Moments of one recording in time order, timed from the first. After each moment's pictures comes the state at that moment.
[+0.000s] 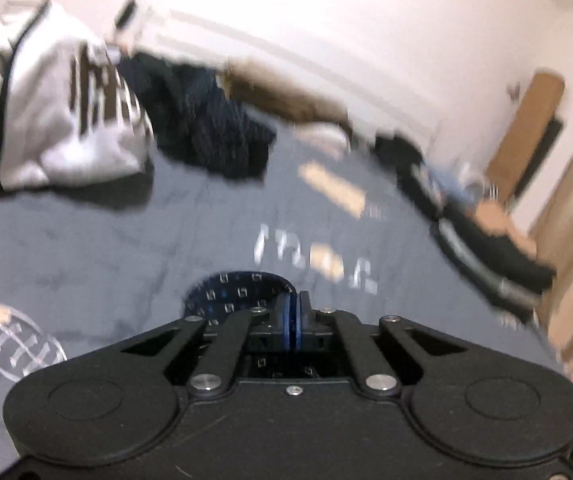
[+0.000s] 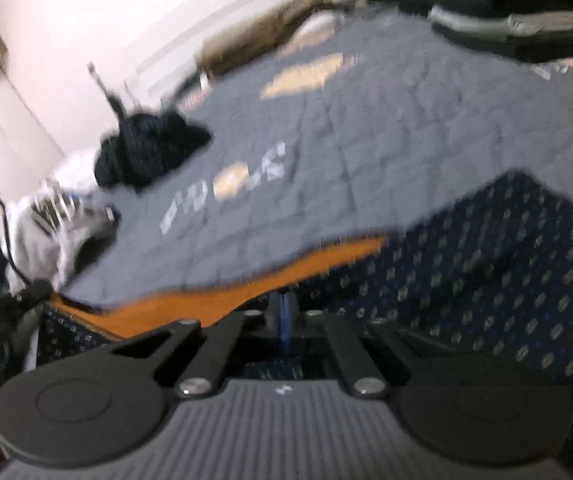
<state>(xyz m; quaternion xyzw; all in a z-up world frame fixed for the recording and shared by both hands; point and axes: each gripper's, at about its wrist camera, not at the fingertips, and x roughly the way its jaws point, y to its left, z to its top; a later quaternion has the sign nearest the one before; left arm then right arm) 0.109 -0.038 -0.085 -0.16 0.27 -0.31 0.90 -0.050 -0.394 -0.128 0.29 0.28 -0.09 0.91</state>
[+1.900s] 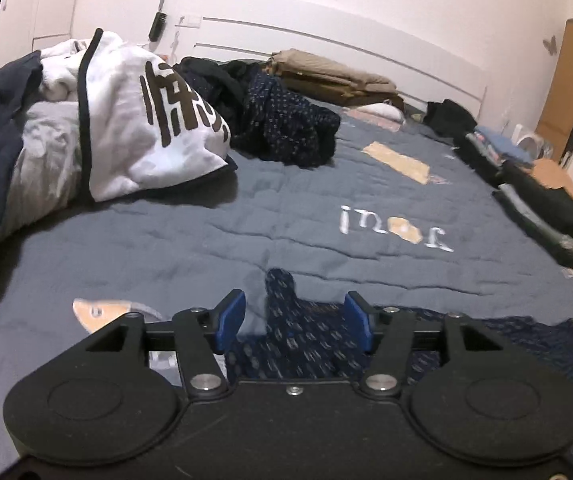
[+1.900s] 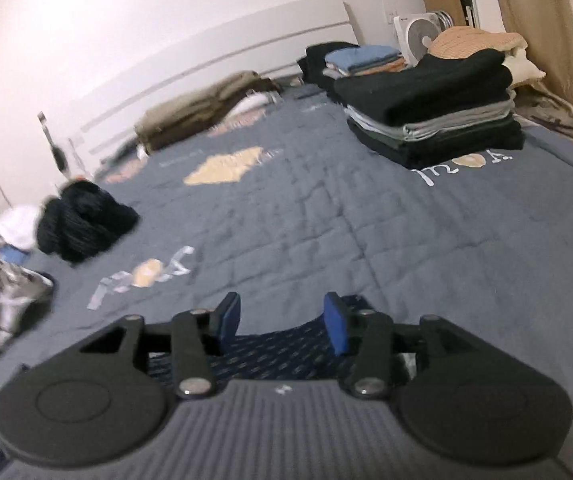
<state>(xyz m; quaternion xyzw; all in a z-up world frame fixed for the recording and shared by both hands) 0.078 -0.004 -0.079 -0.04 0.31 -0.24 0.92 -0.119 -0.438 -0.068 0.24 0.23 -0.21 0.92</state>
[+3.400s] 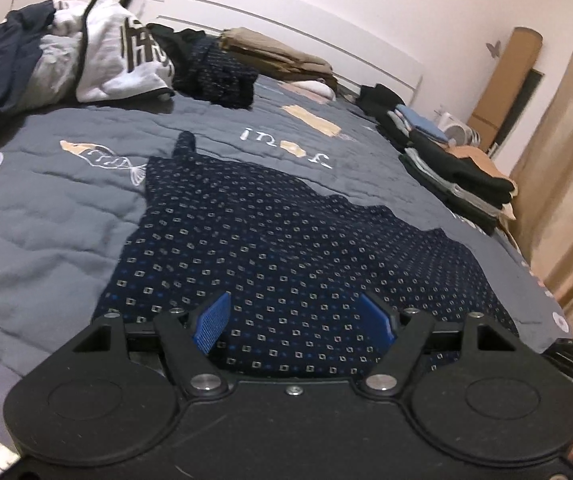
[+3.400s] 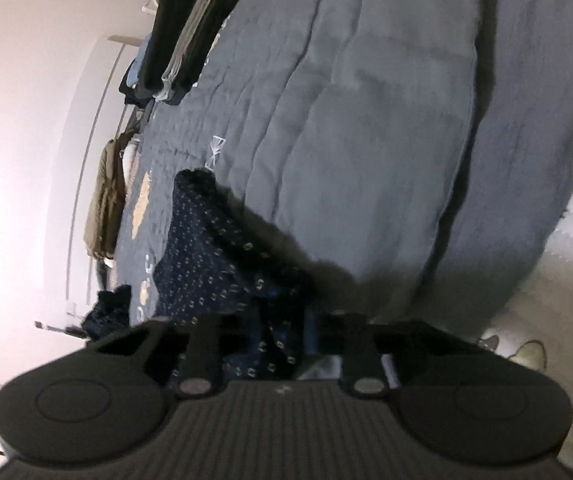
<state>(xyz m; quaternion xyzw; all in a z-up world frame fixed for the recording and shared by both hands) -0.120 0.013 -0.099 -0.09 0.33 -0.32 0.88 -0.340 -0.393 -0.187 0.64 0.14 -0.28 0.71</state>
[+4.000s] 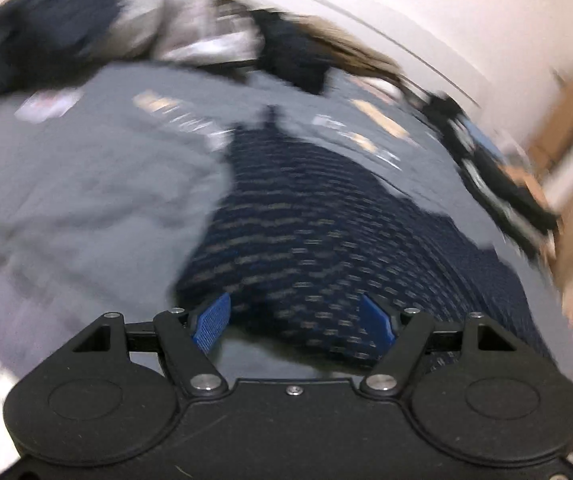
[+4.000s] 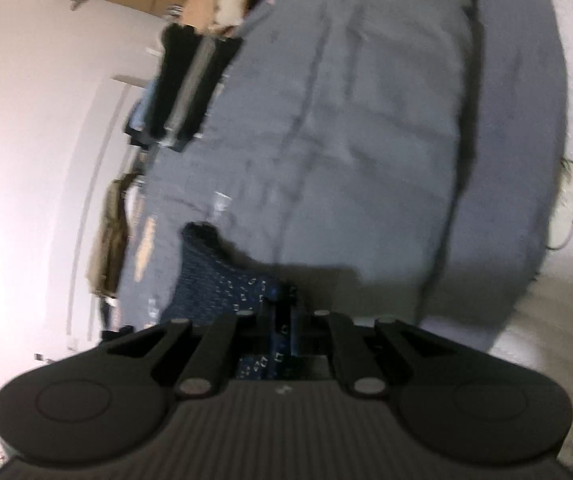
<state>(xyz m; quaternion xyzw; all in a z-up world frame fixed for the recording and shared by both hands) -0.103 0.064 -0.125 -0.19 0.39 -0.20 0.88 -0.353 -0.398 -0.174 0.62 0.09 -0.32 0.72</state>
